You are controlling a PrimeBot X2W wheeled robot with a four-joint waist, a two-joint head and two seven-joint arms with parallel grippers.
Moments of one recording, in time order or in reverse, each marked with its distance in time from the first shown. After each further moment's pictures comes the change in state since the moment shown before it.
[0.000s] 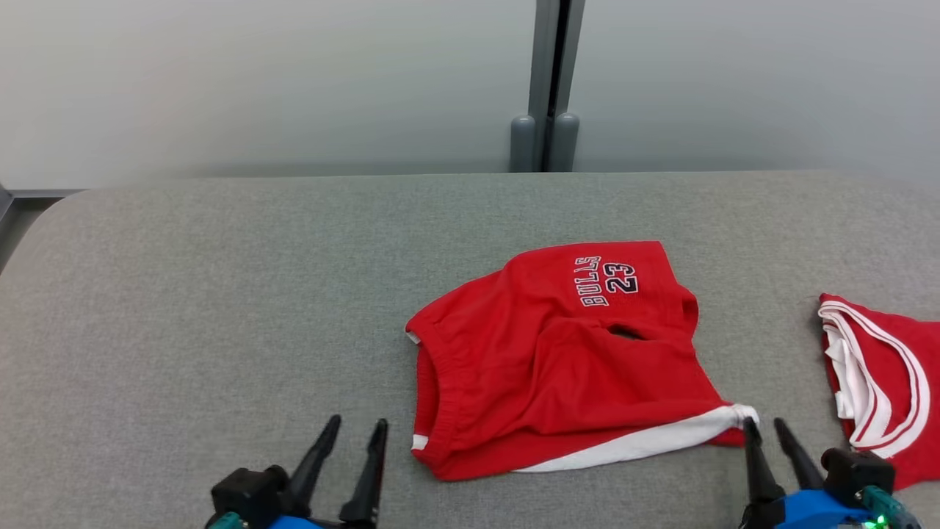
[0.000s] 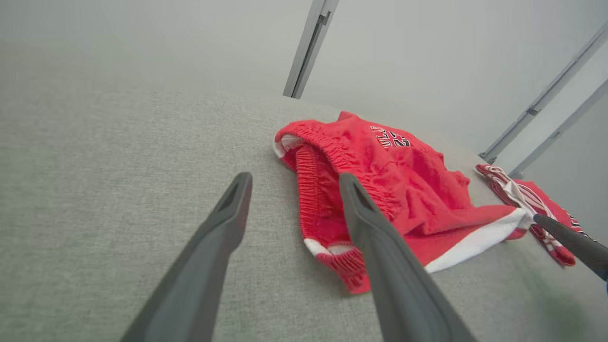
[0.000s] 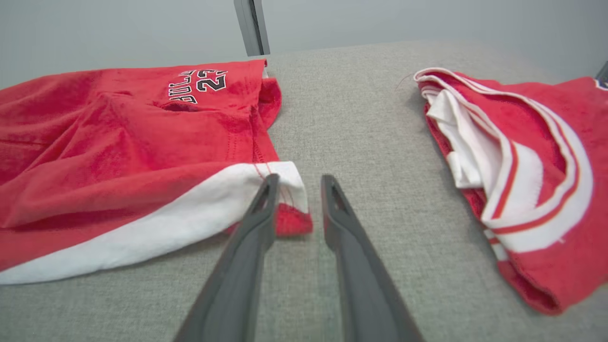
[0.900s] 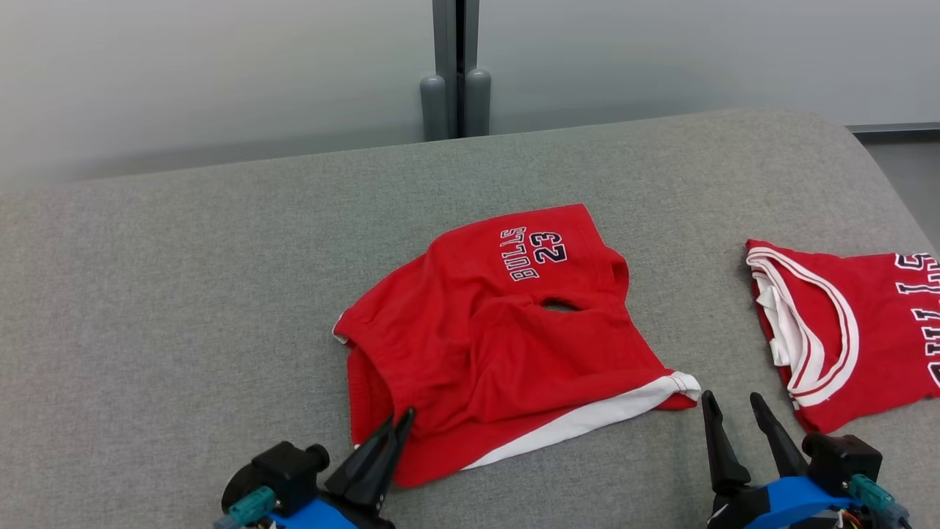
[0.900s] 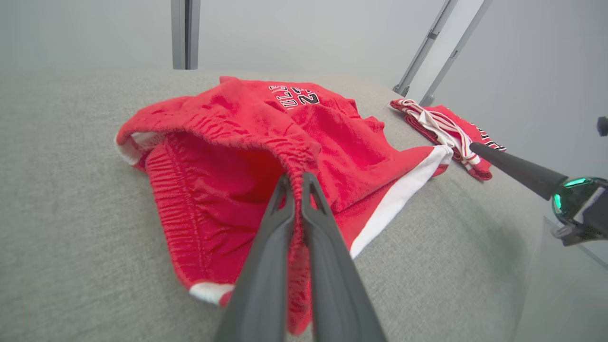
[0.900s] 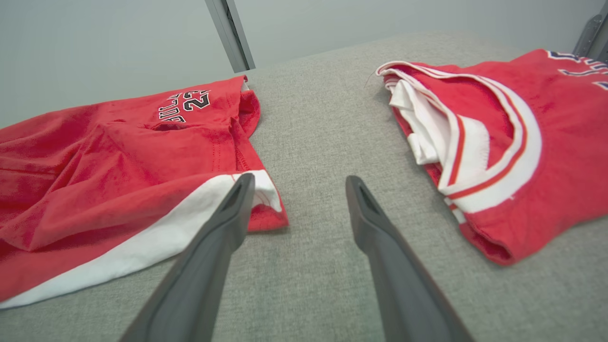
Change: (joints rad) left arm -0.117 0.136 -0.302 -0.037 -0.063 0.000 0.000; right arm 0.010 0.000 0.114 -0.131 0.137 0.000 0.000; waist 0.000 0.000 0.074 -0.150
